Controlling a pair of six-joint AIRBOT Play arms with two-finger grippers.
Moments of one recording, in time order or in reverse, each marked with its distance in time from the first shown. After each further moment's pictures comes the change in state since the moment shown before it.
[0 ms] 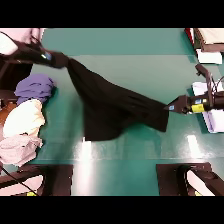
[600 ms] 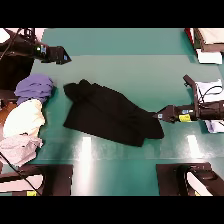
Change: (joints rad) left arm 0.043 -0.095 0.097 0.016 -0.165 -0.040; right arm 0.110 0.032 -0.133 0.043 -0.140 0.039
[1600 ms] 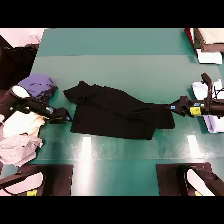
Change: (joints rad) left arm 0.145 0.146 -0.851 -0.185 -0.053 0.110; right arm -0.241 -0.054 -0.002 0.003 -0.027 -0.059
